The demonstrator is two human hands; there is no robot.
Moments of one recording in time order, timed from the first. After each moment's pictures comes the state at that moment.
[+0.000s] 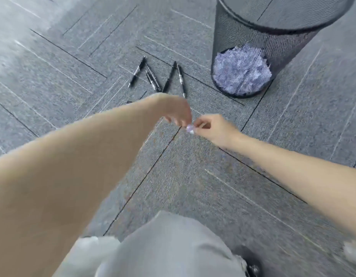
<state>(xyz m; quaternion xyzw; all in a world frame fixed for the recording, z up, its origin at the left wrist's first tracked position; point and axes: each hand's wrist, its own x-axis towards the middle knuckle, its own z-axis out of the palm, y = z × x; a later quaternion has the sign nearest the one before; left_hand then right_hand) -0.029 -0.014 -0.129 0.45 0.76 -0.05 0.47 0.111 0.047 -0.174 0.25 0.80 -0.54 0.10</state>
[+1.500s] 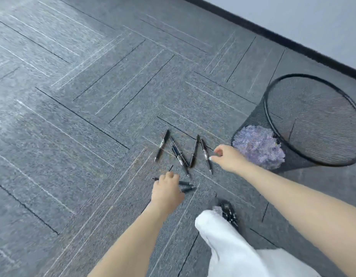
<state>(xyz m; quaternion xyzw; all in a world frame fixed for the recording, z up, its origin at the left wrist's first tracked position) -0.177 -0.084 -0.181 0.41 0.85 0.00 0.33 -0.096 0.101 -0.137 0.45 0.83 -0.29 0.19</state>
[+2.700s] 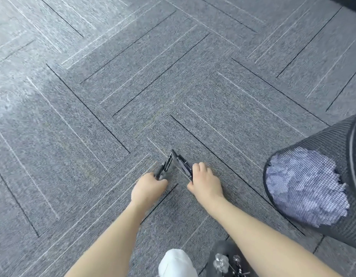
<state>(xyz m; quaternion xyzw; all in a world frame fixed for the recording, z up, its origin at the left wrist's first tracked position) -0.254 -0.043 -0.273 0.02 0.90 0.16 0.41 -0.163 0.093 -0.288 0.22 0.95 -0.16 0.18</state>
